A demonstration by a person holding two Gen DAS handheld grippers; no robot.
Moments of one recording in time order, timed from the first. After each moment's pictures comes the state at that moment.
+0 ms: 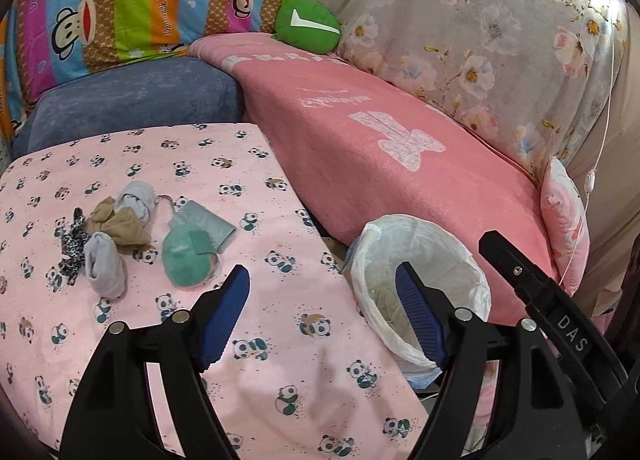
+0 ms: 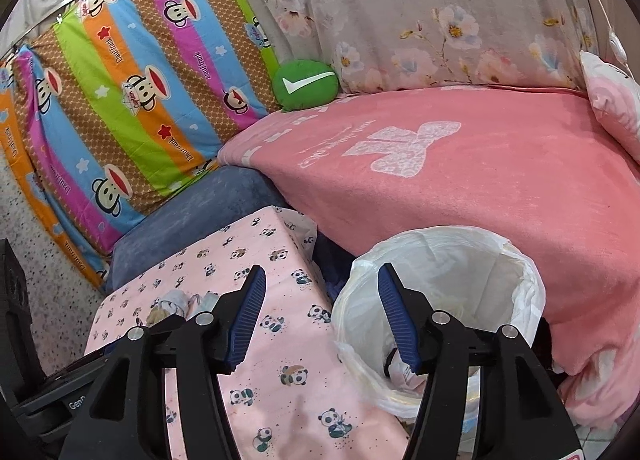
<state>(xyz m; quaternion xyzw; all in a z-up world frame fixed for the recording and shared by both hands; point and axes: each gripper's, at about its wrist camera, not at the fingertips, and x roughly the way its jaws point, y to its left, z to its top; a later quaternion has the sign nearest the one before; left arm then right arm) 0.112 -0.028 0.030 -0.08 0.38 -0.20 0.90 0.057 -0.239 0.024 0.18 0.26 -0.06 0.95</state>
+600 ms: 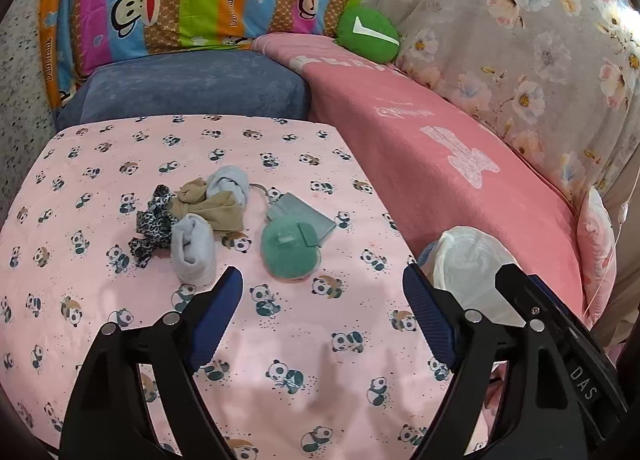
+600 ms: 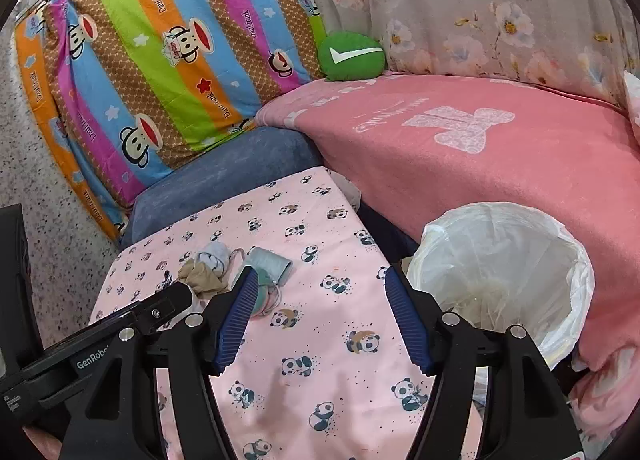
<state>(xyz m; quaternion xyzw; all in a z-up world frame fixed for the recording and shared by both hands) 0.117 0.057 0.009 -0.11 0.39 -0.12 0.91 0.070 -0.151 0.009 0.14 0.30 -0.01 0.94</state>
